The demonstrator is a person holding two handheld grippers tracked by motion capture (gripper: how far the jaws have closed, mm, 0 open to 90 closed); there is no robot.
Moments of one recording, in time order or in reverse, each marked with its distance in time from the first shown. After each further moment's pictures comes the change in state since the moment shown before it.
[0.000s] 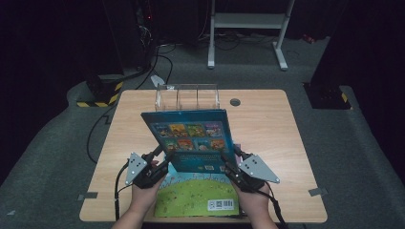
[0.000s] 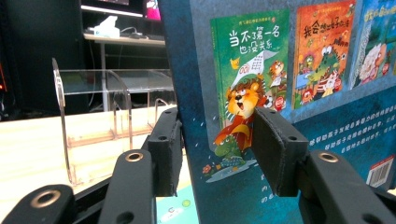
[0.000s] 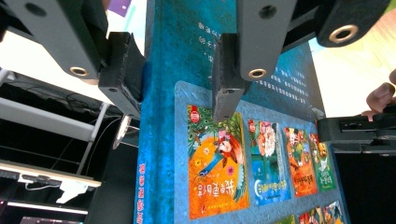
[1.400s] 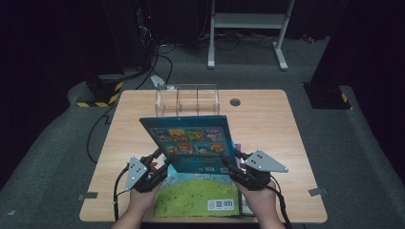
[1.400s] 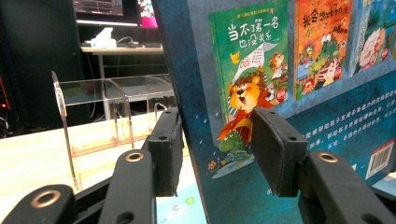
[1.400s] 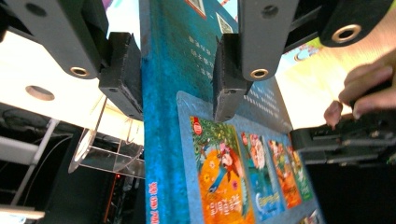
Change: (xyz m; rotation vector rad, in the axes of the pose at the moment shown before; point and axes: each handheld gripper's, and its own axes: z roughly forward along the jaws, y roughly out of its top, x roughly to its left) left arm -0.002 -0.004 -0.007 -0.014 -0.013 0.068; right arm -0.020 0.002 -0.002 0.087 0.189 0.049
